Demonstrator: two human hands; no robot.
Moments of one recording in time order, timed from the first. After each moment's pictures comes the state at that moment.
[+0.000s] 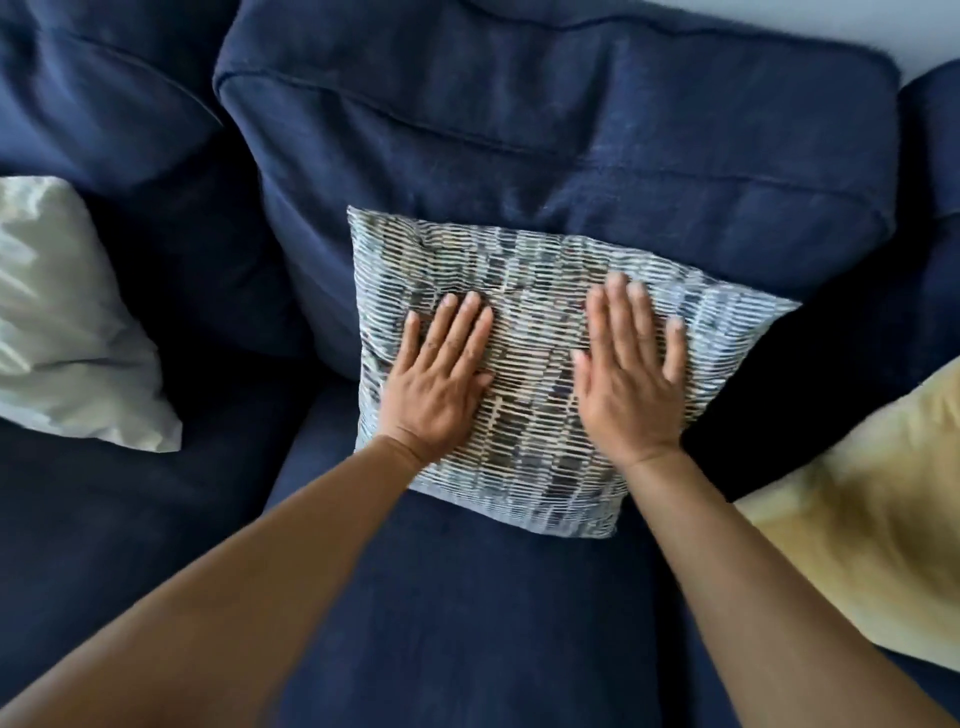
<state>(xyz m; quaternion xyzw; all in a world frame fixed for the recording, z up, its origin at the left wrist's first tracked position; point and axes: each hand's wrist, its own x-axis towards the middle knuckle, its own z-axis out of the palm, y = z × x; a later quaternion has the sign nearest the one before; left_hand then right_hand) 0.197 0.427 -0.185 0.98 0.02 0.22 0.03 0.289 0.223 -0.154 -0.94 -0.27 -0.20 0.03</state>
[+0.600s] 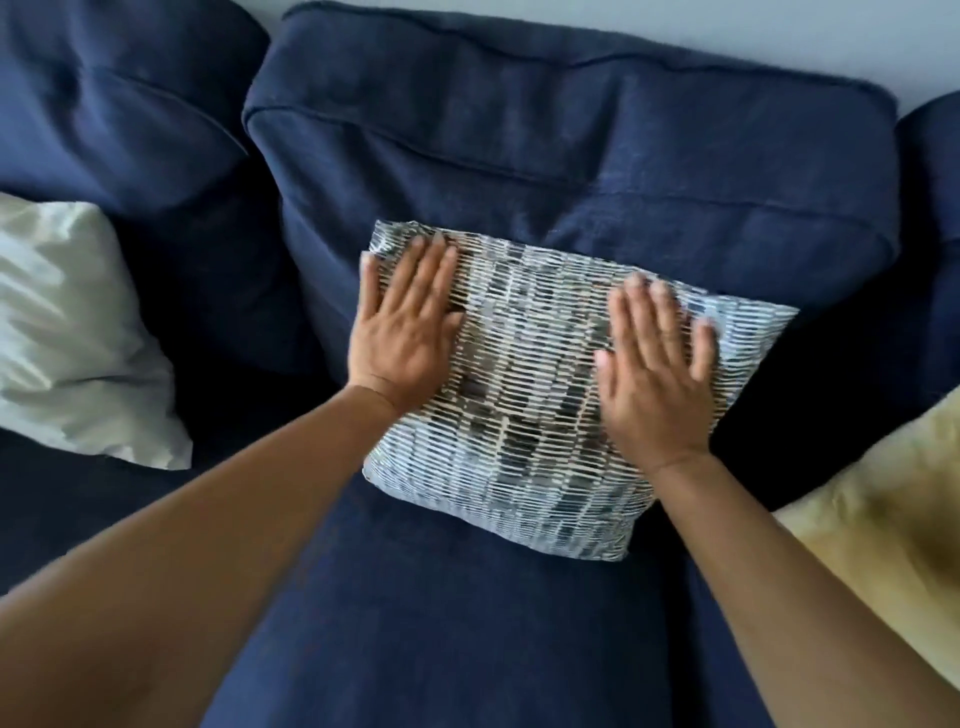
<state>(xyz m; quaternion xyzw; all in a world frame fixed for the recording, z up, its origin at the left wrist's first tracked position) 0.230 0.482 -0.143 0.98 0.09 0.19 -0.02 0.306 0.219 -0.143 -0.93 -0.28 -0.23 0.03</state>
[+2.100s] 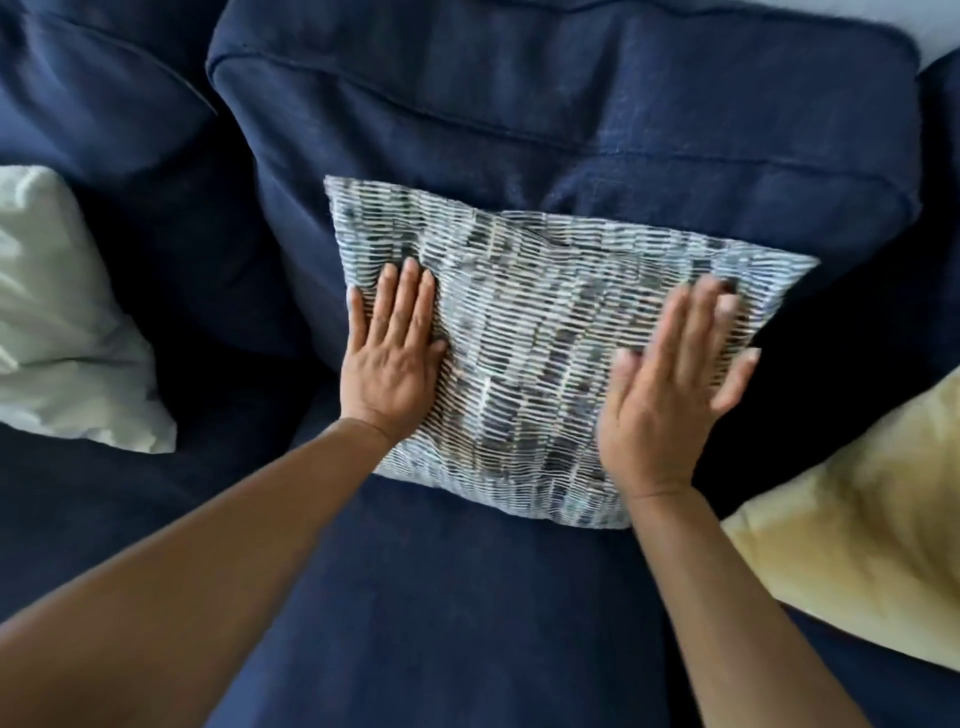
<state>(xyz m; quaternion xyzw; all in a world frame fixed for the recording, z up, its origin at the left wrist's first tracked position) 0.198 0.467 -0.191 0.97 0.10 0.21 0.03 0.262 0.221 -0.148 -0.94 -0.14 -0.29 0.11</state>
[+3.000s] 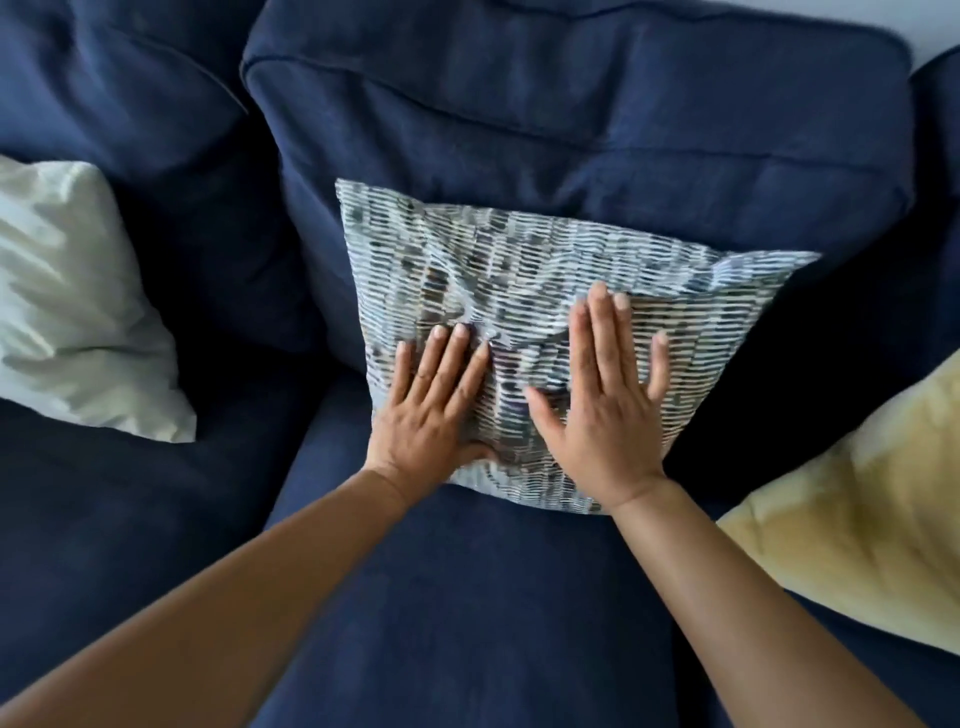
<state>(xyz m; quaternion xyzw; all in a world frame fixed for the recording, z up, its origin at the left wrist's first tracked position) 0.144 0.434 -0.205 0.98 -0.02 0.21 -0.03 0.234 0.239 -0.147 -0.90 -0.33 -0.26 0.10</state>
